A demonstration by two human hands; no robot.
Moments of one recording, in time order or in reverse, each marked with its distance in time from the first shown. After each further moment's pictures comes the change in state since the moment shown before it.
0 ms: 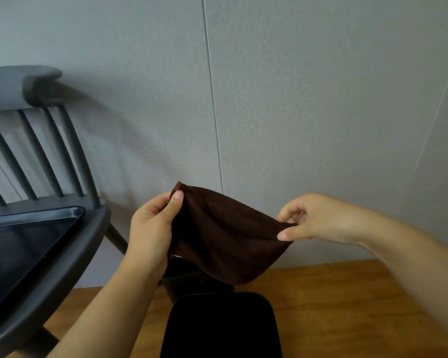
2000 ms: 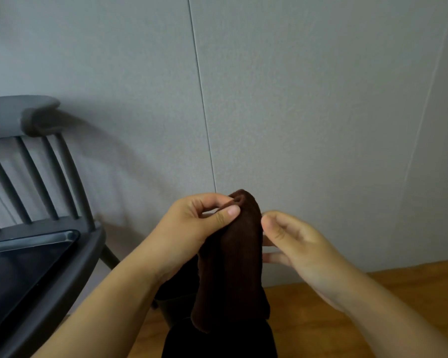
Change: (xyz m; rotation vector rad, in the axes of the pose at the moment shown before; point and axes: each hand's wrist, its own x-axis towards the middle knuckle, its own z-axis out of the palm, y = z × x) left_hand -0.006 0.044 0.037 0.245 -0.632 0.049; right_hand -0.032 -0.024 0.043 0.803 0.156 -0.262
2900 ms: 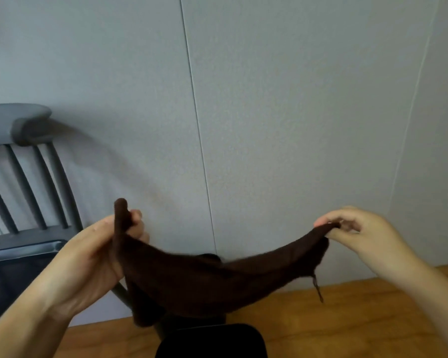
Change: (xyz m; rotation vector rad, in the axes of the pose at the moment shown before) left_hand -0.035 -0.020 -0.084 -0.761 -0.062 -0.055; right_hand -0.003 0.010 -0.106 -0.573 0.392 -0.126
